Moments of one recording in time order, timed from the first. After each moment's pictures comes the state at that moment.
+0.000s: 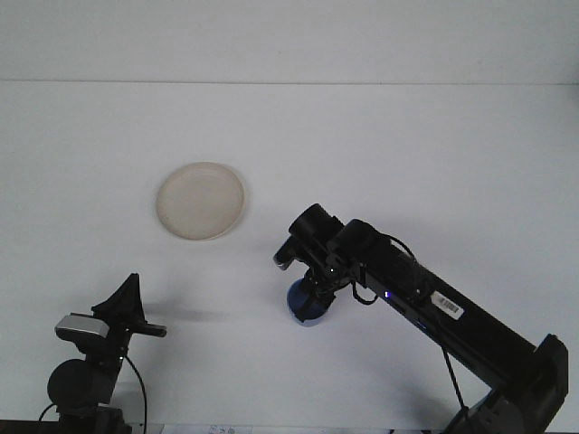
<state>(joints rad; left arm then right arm) -0.11 0.01 0.03 0.17 0.03 -0.10 0.76 1.66 1.50 -1.17 -0.05 -0.11</state>
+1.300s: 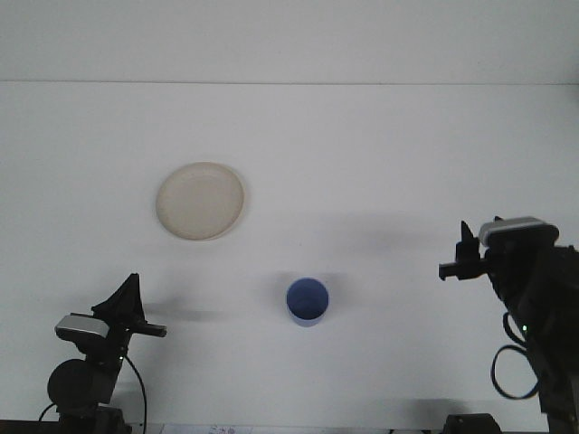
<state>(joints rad) -0.11 0.01 0.03 0.17 0.03 -0.10 0.04 0.75 1.05 -0.65 -0.05 -0.08</state>
